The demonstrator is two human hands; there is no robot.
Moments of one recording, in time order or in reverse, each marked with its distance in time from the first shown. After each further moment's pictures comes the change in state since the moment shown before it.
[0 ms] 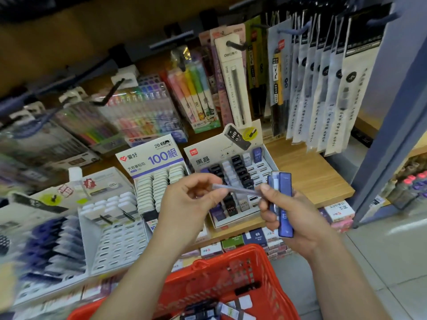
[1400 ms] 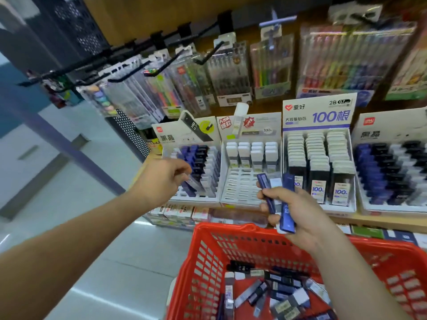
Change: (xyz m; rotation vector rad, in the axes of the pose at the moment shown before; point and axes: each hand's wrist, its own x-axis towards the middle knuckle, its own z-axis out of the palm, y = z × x) left_hand -0.078 -0.105 -0.317 1.042 0.118 -0.029; right_hand 0.004 0.139 0.212 -0.130 -0.153 0.312
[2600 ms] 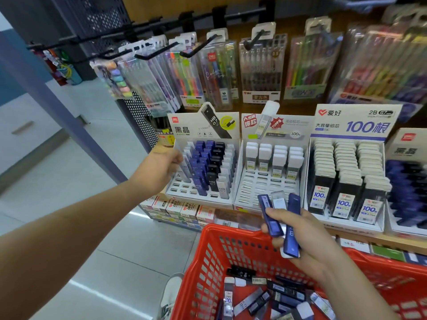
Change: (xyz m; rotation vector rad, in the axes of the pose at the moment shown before) left_hand 0.016 -0.083 0.032 0.035 0.004 -0.098; right_hand 0.010 0.034 0.016 -0.144 0.074 0.071
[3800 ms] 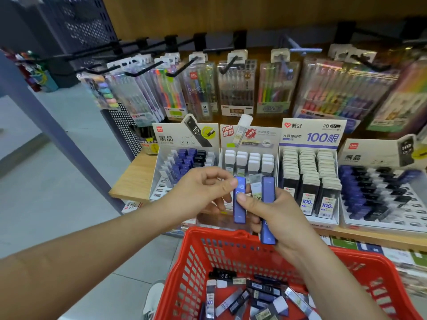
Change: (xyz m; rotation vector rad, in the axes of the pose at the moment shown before) left_hand -0.054 0.143 -0.041 -1.134 -0.364 -0.095; right_hand -0.046 -0.034 0.023 -0.219 -0.097 -0.339
